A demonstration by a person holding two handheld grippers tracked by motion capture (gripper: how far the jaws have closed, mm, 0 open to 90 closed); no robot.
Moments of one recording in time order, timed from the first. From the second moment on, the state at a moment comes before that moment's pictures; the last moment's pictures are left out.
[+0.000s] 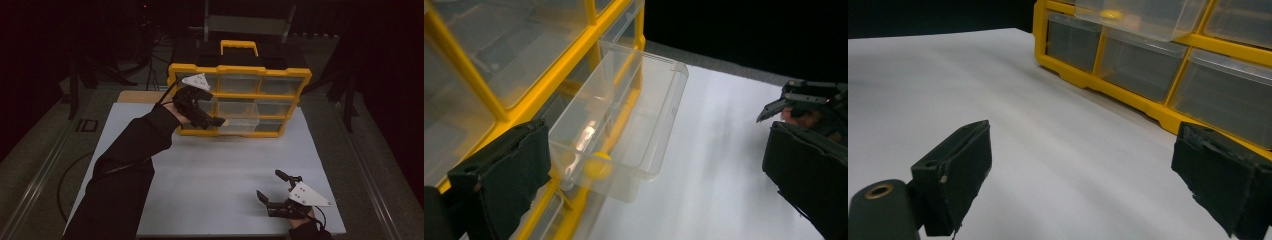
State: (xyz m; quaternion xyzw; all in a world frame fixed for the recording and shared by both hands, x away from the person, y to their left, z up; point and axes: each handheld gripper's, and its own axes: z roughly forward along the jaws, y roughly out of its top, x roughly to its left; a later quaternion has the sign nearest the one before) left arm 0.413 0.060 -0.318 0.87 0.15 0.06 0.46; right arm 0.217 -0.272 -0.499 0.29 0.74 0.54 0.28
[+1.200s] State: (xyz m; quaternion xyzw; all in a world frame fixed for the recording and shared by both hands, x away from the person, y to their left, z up) left arm 0.383 0.119 -0.336 0.86 0.17 0.07 0.48; right arm 0.217 -0.271 -0.499 0.29 0.74 0.54 0.28
